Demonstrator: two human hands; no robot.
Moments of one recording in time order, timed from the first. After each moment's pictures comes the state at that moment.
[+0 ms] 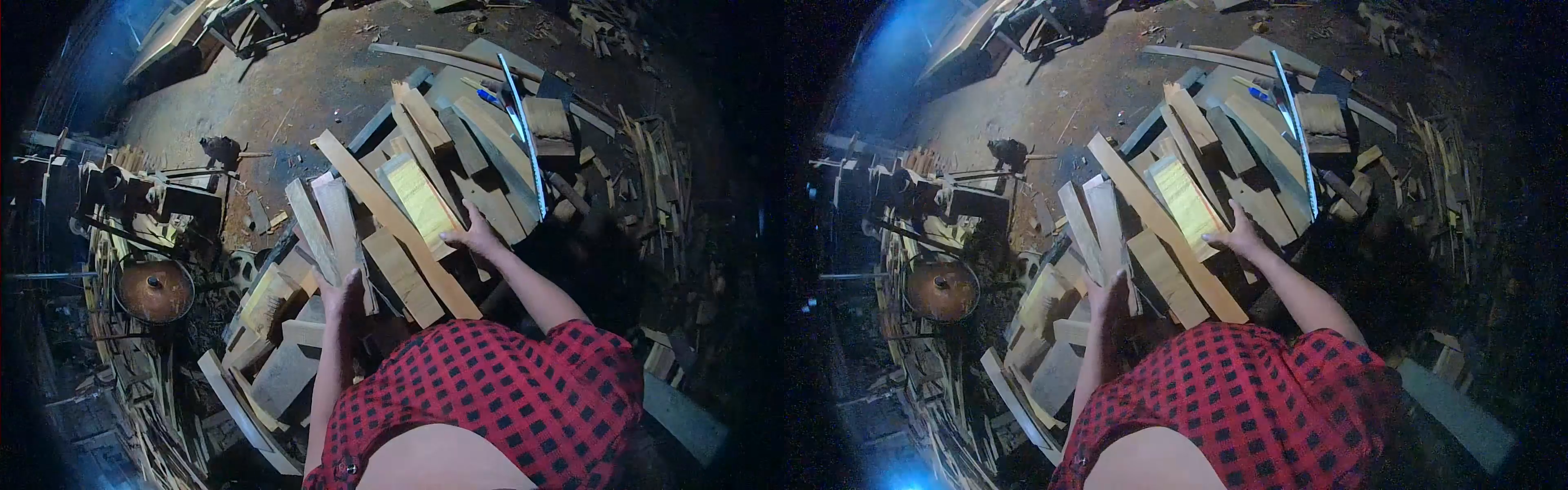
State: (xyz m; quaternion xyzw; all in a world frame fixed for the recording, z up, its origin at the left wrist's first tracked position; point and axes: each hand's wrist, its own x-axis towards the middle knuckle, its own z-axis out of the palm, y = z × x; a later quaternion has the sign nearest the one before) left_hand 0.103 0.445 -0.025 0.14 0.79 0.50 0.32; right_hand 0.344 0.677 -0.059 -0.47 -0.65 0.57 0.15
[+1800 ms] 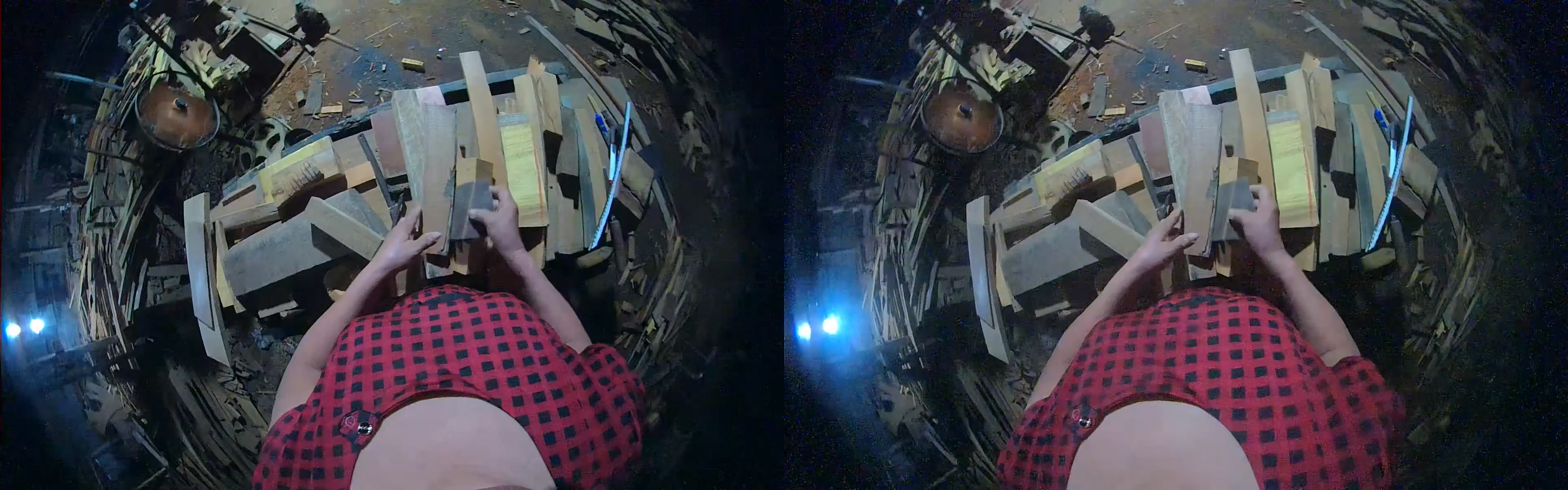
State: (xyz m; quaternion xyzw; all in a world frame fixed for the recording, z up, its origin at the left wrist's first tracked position) left_hand 0.164 0.405 0.003 0.29 0.66 0.54 0.44; right_hand 0.280 0.594 0.008 -0.30 -0.64 0.69 0.18
